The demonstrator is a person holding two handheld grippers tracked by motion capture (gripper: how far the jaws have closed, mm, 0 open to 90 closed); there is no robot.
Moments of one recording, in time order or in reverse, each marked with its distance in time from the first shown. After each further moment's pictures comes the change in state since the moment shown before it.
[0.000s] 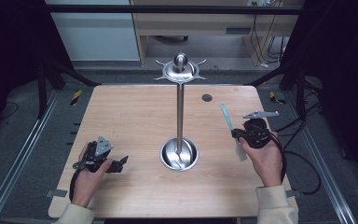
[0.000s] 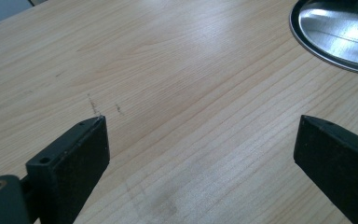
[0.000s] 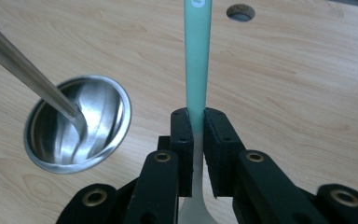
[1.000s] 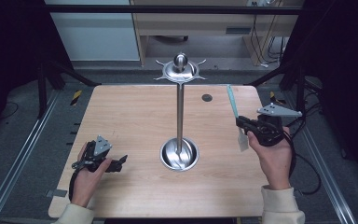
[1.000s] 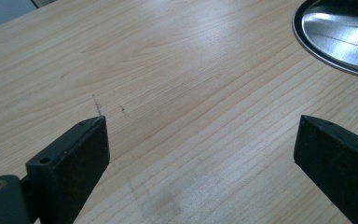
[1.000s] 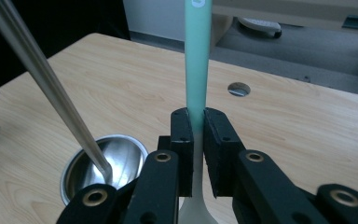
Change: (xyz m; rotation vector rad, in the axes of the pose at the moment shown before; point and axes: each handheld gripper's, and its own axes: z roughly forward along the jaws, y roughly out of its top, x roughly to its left) left arm 0.002 0.000 -0.001 -0.008 0.006 -0.007; right arm 0.011 0.017 -0.053 -0.265 0.032 -0.030
